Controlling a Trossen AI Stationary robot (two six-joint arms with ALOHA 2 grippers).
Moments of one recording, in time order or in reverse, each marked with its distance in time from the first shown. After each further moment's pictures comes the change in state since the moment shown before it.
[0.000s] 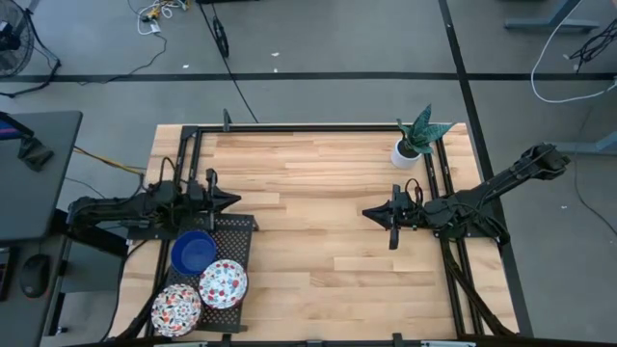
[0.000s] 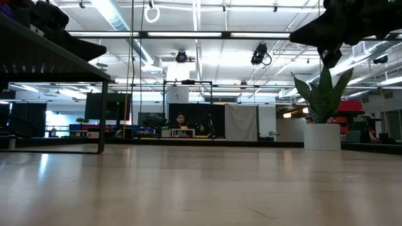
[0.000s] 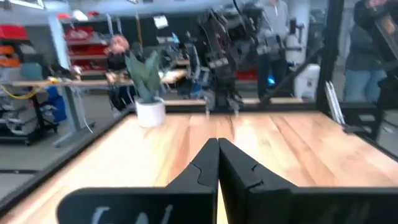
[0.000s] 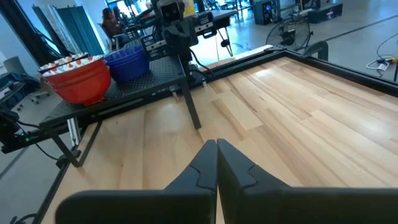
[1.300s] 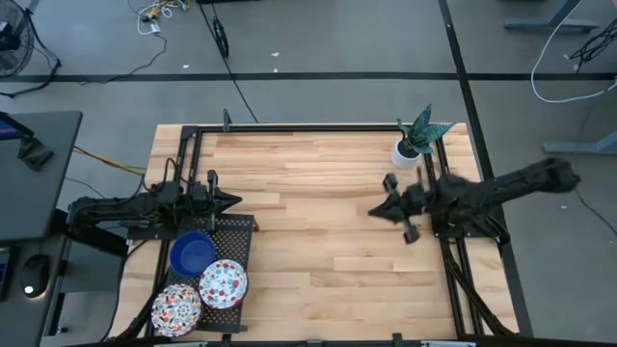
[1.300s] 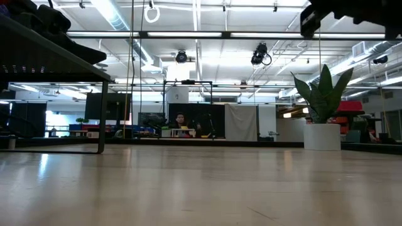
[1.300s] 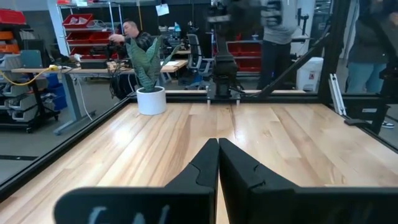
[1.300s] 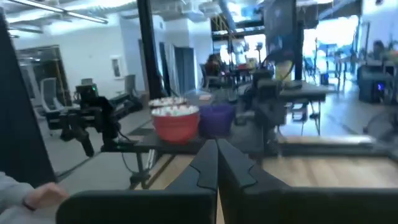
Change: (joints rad) left arm 0.000 0.001 -0.001 -0.049 -0.007 -0.022; right arm -0.270 -0.107 -0.002 0.218 -0.643 -0.298
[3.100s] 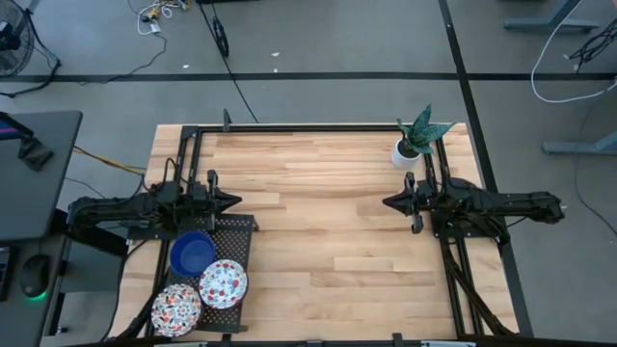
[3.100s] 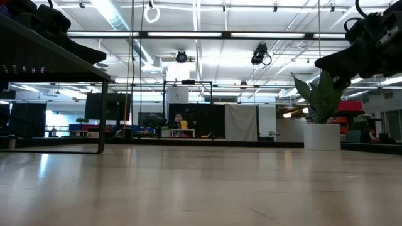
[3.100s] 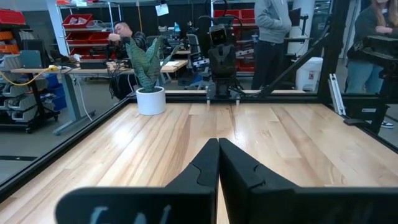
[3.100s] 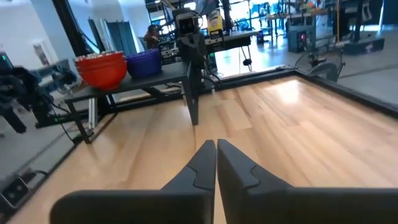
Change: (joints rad) left arm 0.000 0.000 0.000 0.000 0.002 0.000; right arm -0.185 -0.686 -0.314 -0.548 0.065 0.109
